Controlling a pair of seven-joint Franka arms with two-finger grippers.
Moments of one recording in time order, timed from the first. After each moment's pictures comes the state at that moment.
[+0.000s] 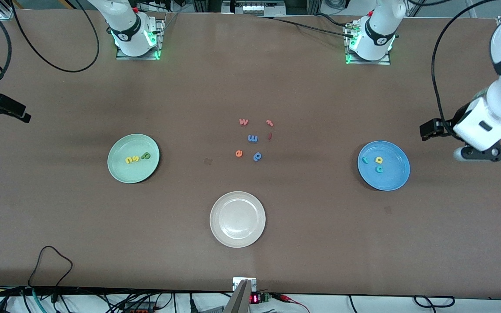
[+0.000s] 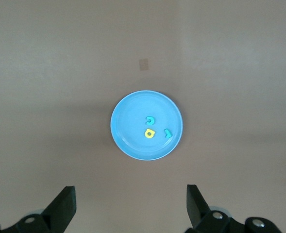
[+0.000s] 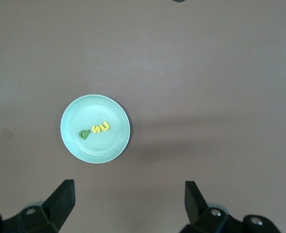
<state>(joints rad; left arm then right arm) 0.06 0.16 -0.15 -1.52 0.07 1.60 -0.11 -0.07 -0.01 -0.06 -1.71 0.02 1.71 -0.03</state>
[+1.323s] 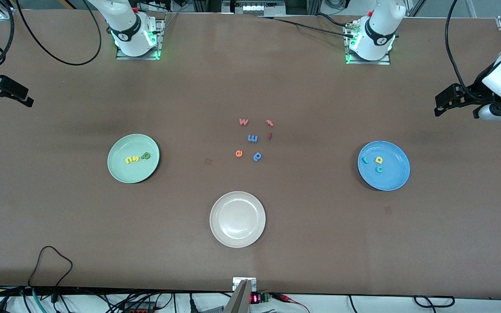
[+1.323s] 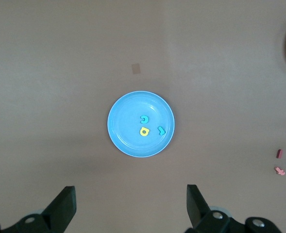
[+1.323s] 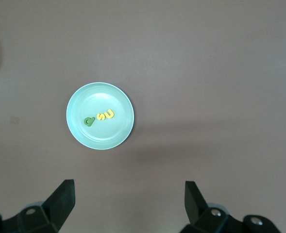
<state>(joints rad) -0.04 -0.03 0.01 -1.68 0.00 1.67 0.01 -0.07 -0.08 -0.04 -1.74 0.02 1.66 -0.03</state>
